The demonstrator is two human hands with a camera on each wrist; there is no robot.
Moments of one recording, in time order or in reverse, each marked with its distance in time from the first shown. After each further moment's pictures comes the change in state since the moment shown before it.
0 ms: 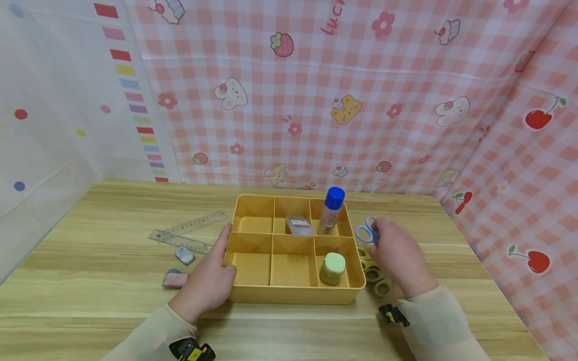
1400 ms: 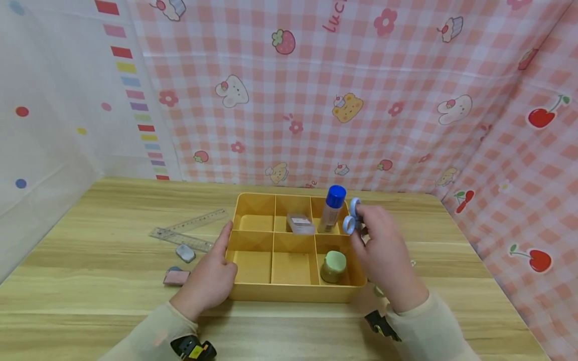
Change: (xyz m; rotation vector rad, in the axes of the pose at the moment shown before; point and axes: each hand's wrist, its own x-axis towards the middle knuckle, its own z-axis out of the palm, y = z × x) left_hand 0.001 -0.003 0.000 0.008 -0.002 -0.008; right_hand -0.016 -0.056 -0.013 0.326 0.525 -0.462
